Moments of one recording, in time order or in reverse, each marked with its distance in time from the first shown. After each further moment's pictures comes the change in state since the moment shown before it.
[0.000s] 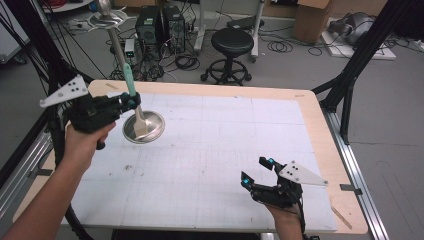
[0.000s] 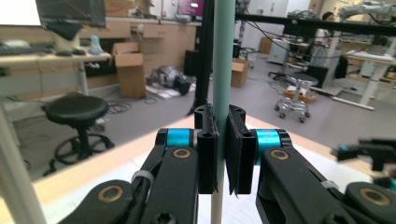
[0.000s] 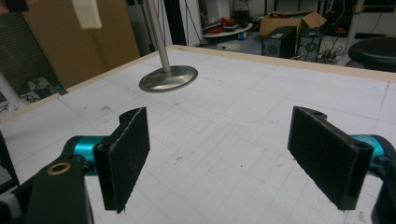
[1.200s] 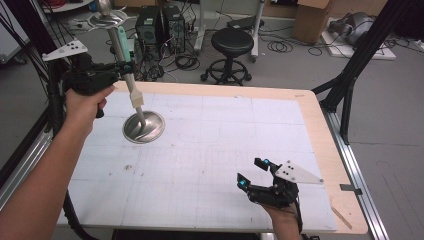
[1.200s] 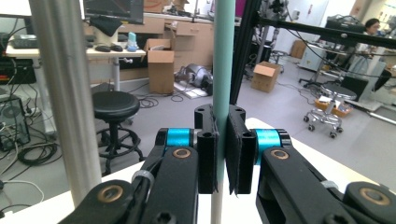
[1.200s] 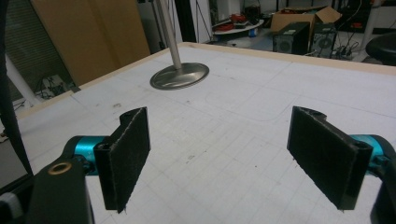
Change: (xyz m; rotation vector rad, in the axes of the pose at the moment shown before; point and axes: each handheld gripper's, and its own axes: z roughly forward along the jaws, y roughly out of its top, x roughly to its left) left arm 0.049 0.034 0.027 0.027 0.129 -0.067; right arm 0.004 -0.001 0.006 0.014 0.047 0.009
